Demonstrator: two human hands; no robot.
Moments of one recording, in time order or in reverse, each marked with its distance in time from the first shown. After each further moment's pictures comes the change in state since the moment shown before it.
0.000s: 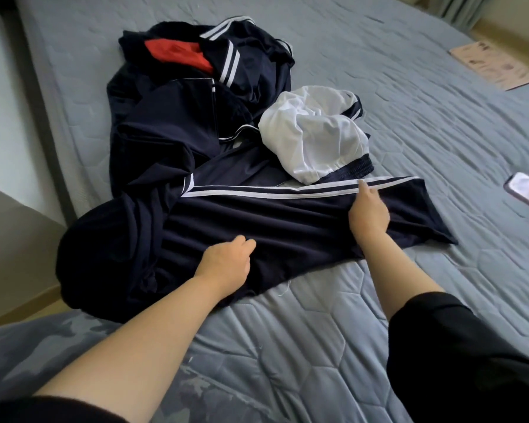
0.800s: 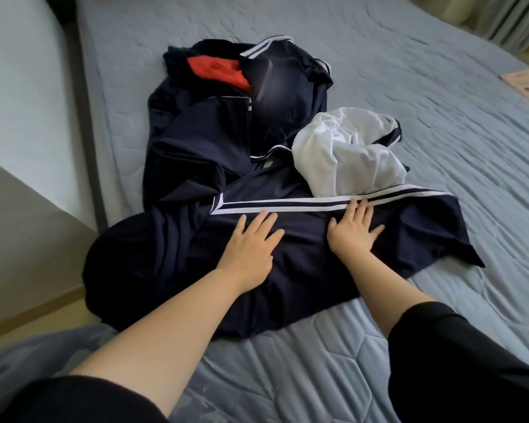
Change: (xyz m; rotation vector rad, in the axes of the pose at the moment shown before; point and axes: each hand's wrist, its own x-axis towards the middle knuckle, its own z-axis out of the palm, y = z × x) left_hand 0.045 -0.027 -0.015 0.186 0.084 0.075; right_hand 0.006 -0.077 0.050 -0.007 -0.257 -0.007
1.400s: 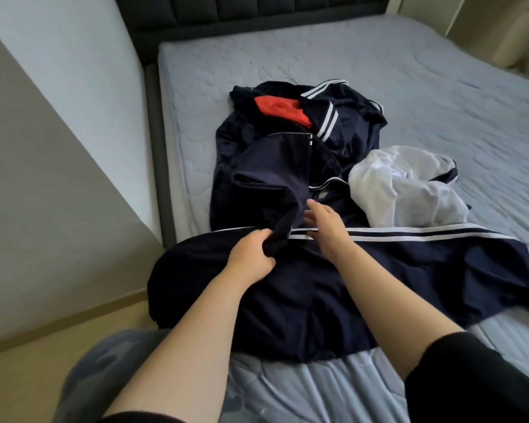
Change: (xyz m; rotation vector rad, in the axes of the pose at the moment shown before) left_hand -0.036 -0.091 -0.030 -0.810 0.083 -0.542; right_hand -0.054 -0.174 -0.032 1.189 -0.477 -0.029
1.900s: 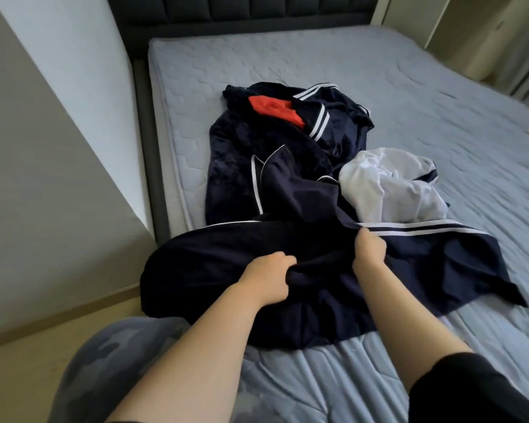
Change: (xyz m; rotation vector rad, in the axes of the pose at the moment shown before) left_hand -0.035 0.014 0.027 0.326 -0.272 0.268; right_hand -0.028 0.020 -0.070 -0.447 0.557 0.065
